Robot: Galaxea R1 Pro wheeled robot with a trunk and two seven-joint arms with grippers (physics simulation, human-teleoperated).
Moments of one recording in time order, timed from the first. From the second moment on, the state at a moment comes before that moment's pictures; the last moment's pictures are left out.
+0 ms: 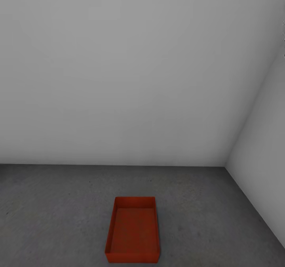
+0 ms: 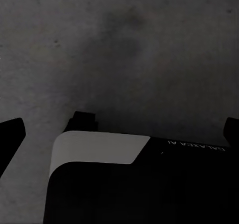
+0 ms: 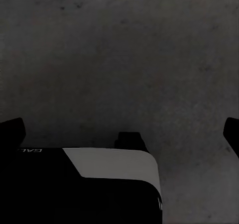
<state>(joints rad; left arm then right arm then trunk) -0.37 -0.03 0.00 -0.01 0.17 0.04 0.02 -0.34 0.10 0.55 0.03 -0.50 -0.13 -0.16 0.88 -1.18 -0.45</state>
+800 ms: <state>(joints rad) -0.37 -0.02 0.00 -0.01 0.17 0.03 0.02 -0.34 0.09 0.56 0.03 -0.50 -0.12 -0.16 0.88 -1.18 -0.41</state>
